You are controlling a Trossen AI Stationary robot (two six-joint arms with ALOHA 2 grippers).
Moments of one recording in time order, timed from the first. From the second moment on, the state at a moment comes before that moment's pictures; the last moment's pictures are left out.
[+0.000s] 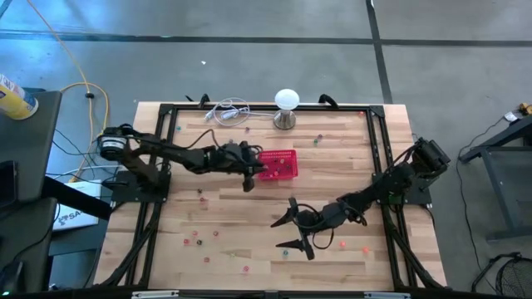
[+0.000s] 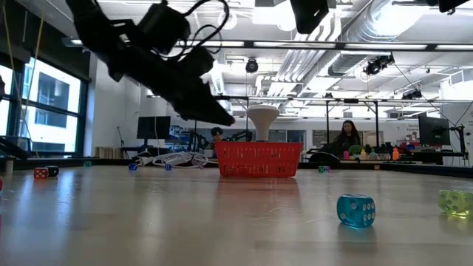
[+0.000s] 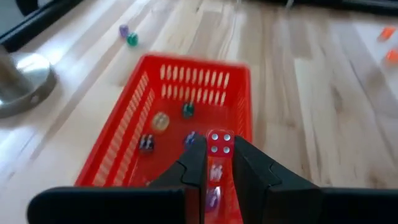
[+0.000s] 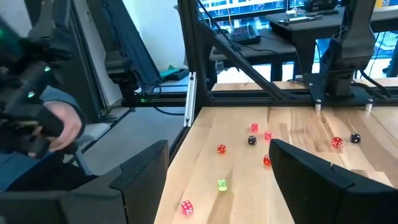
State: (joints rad) left arm 0.11 1.58 0.71 0.46 -0.04 -0.09; right arm 0.50 1.66 0.79 0.78 0.18 0.18
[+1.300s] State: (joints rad) left arm -0.14 1.18 0.80 -0.49 0.18 -0.36; right arm 0.50 1.66 0.79 0.74 0.18 0.19
